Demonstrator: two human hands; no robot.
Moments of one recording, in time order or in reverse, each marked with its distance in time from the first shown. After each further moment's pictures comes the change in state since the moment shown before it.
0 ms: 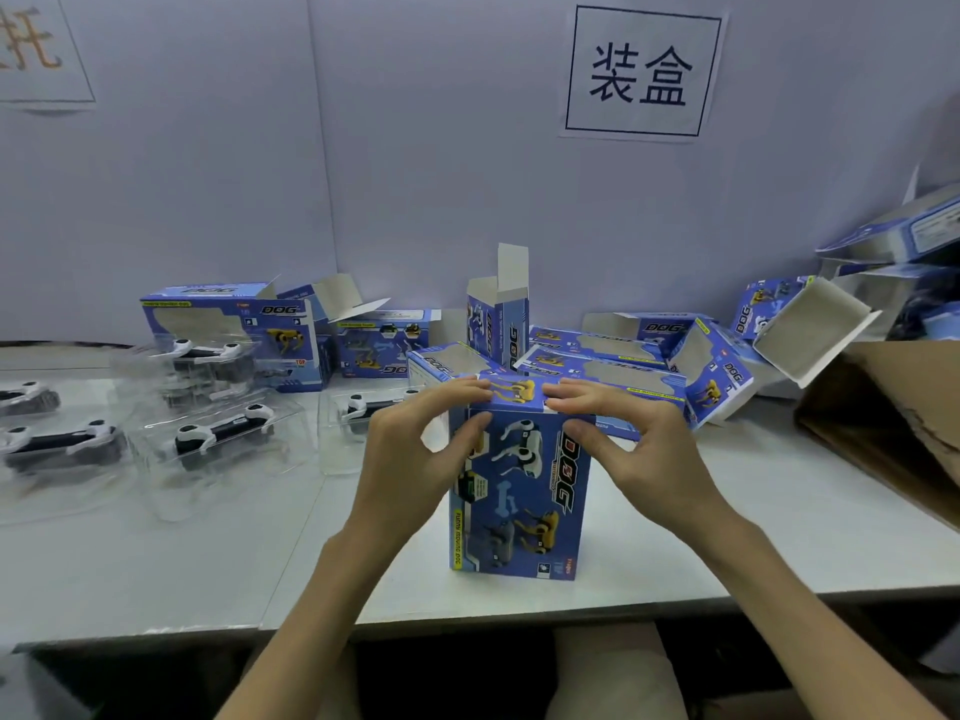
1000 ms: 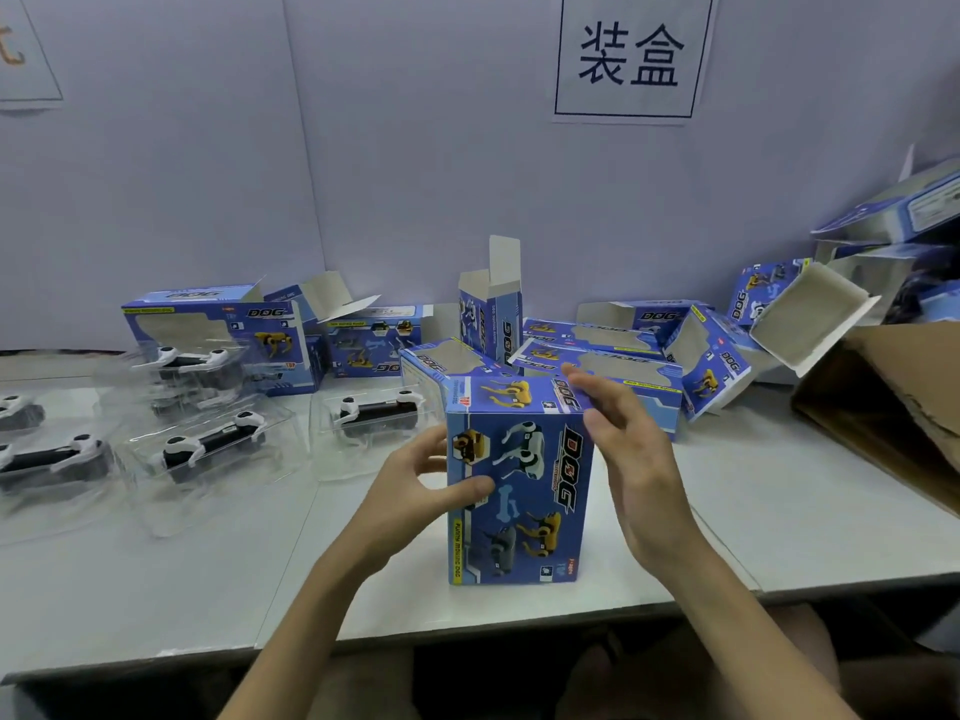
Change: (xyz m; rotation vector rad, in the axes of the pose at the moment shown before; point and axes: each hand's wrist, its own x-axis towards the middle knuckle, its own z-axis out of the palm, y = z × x) left_hand -0.018 -0.037 0.005 -0.361 -0.423 -0.619; right_hand -0.012 0.008 0.025 0.522 0.162 0.230
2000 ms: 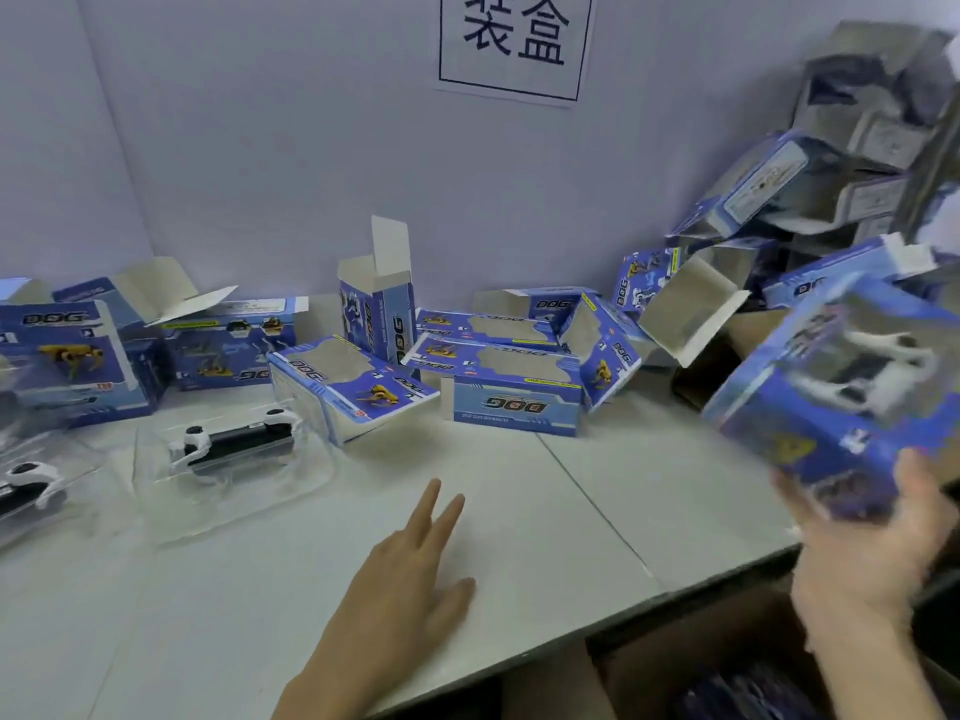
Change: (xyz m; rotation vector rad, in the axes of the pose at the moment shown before) left_hand 0.016 -0.056 0.082 0.762 -0.186 0.293; right_hand -0.046 -0.028 -0.166 0.150 1.004 -0.219
